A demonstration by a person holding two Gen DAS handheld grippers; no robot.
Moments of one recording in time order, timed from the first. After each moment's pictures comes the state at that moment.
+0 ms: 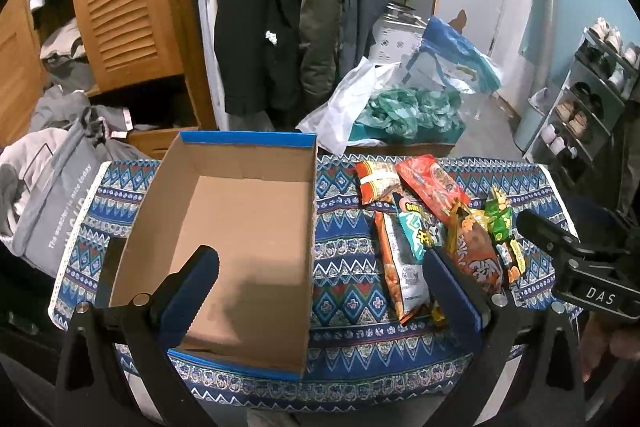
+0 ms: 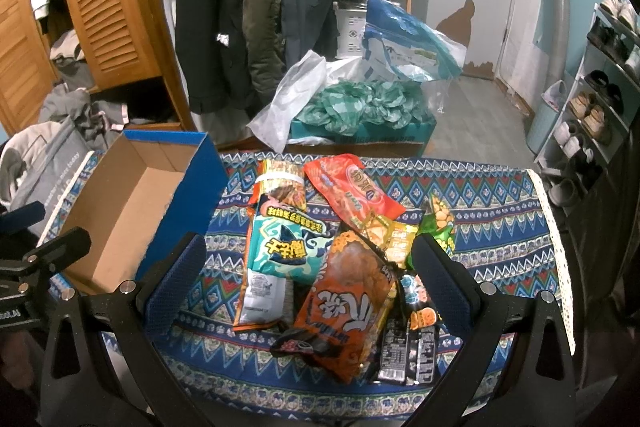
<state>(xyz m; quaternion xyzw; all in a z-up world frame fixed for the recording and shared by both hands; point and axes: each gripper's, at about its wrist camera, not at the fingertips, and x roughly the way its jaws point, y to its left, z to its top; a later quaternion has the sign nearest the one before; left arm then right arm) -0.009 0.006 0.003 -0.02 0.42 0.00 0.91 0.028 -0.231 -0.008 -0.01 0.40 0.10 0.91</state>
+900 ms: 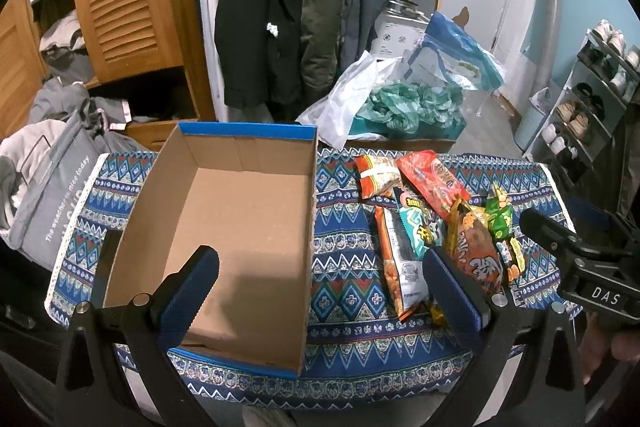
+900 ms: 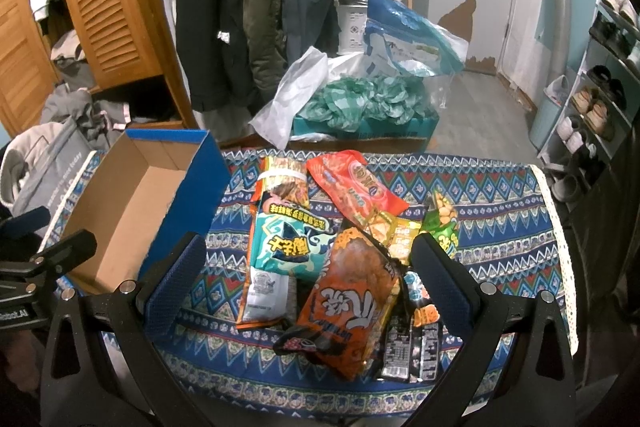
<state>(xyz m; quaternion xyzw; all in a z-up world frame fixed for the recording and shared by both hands) -0.006 0.007 -0.001 -0.03 0.43 0.00 0.90 0.028 -0.230 -0.011 0.00 0.40 0.10 0.91</state>
